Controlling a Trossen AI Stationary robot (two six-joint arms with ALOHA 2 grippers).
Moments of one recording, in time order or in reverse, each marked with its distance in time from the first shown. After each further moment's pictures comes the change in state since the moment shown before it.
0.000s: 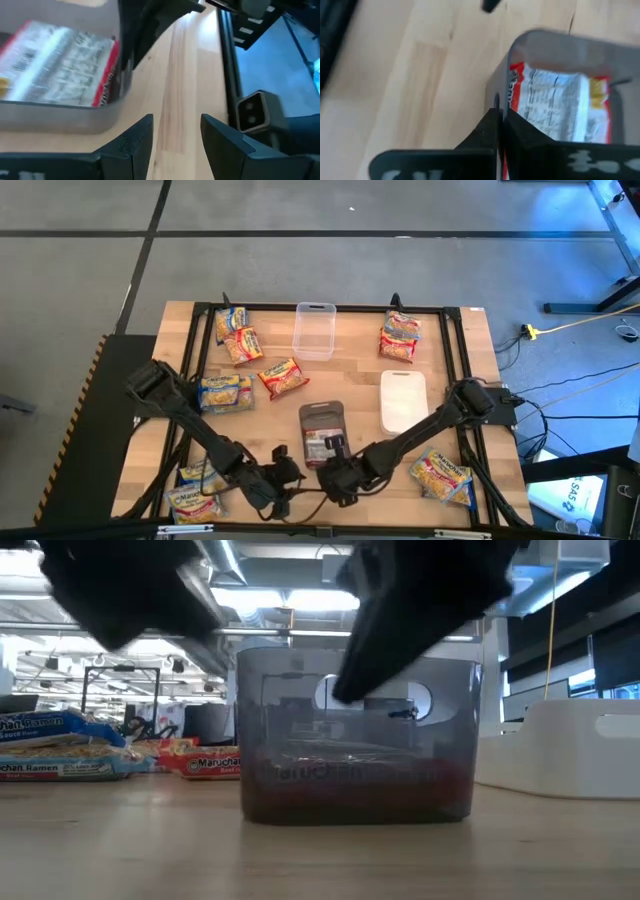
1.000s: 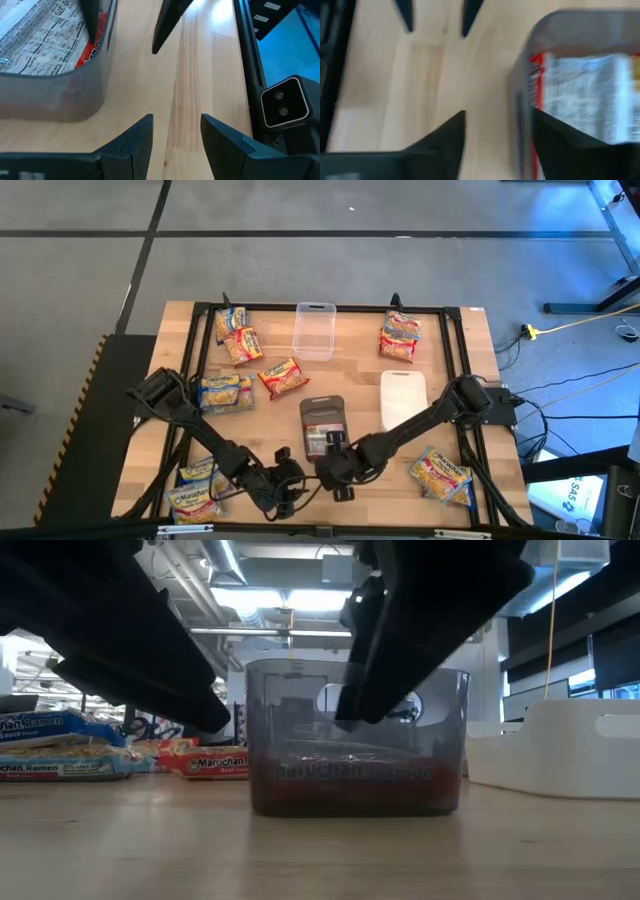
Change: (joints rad) left arm 0.017 0.109 0.000 0.068 -0.003 -0.003; right arm -0.055 0.007 0.000 -0.029 -0.142 0.131
